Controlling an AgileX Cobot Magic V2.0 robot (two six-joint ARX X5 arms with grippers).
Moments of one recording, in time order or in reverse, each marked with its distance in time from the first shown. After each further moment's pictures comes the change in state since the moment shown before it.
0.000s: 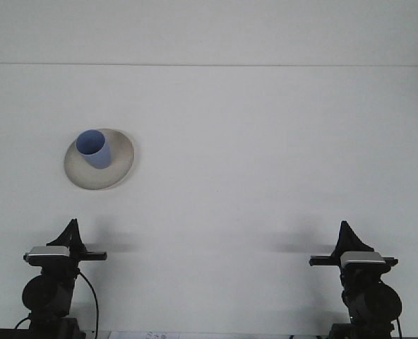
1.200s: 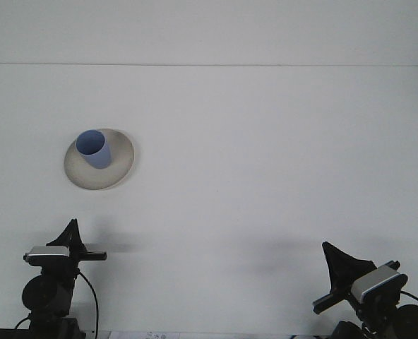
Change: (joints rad) left arm 0.000 0.000 0.000 0.000 0.000 0.000; right arm 0.828 0.142 0.572 -0.576 0.370 0.151
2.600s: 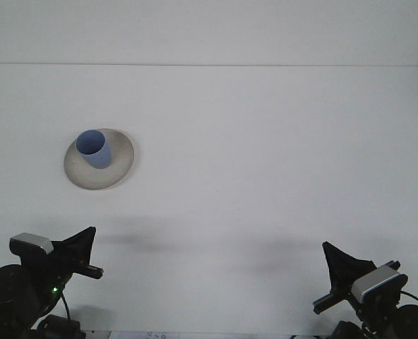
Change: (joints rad) left arm -0.174 0.305 0.660 -0.602 0.263 -0.314; right arm 0.000 0.000 0.000 0.000 0.000 0.000
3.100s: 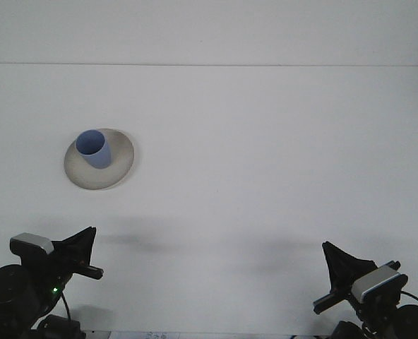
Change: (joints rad) left arm 0.000 0.000 0.000 -0.004 0.000 0.010; right arm 0.000 0.000 0.000 -0.001 0.001 0.000
